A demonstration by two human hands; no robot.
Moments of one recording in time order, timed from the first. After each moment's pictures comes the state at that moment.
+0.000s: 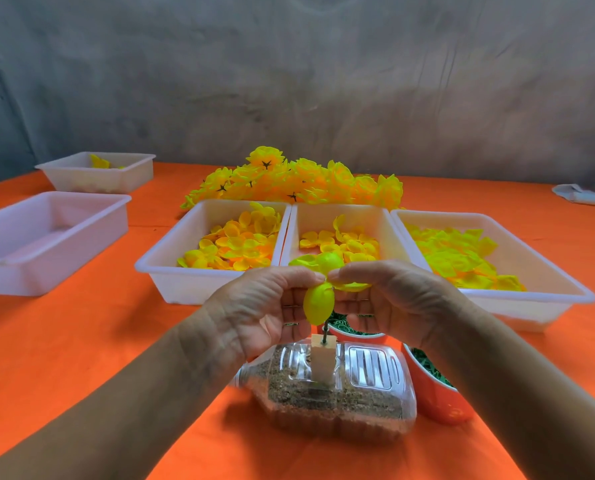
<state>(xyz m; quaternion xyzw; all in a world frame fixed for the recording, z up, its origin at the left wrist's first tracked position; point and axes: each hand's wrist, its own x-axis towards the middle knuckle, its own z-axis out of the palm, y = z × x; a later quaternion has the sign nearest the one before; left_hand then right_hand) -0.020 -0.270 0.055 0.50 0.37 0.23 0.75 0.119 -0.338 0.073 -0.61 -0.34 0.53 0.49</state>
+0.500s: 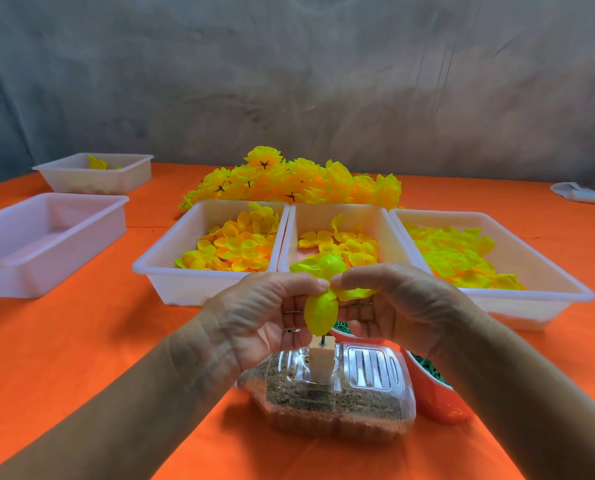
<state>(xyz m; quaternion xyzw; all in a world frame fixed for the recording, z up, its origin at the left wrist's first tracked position) -0.022 -0.275 0.053 0.52 0.34 0.22 0.75 0.119 -0.345 0.071 -0.58 -0.34 0.54 0.50</state>
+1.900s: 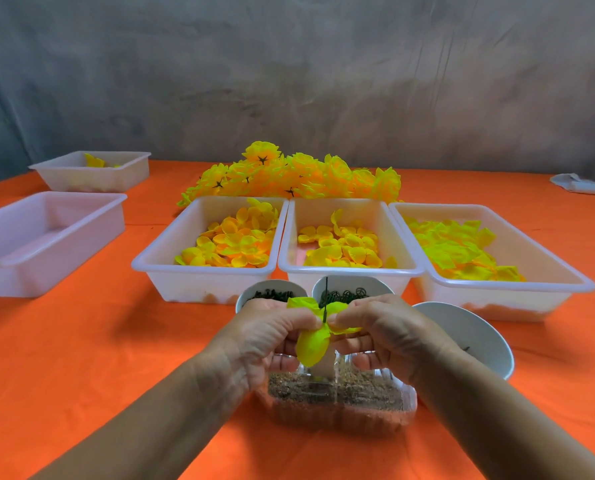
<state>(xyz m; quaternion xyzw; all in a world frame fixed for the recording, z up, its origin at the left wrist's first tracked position) -0.021 -0.280 0.019 0.56 0.41 0.22 0.69 0.116 -0.345 0.027 -0.65 -0.32 0.51 0.47</state>
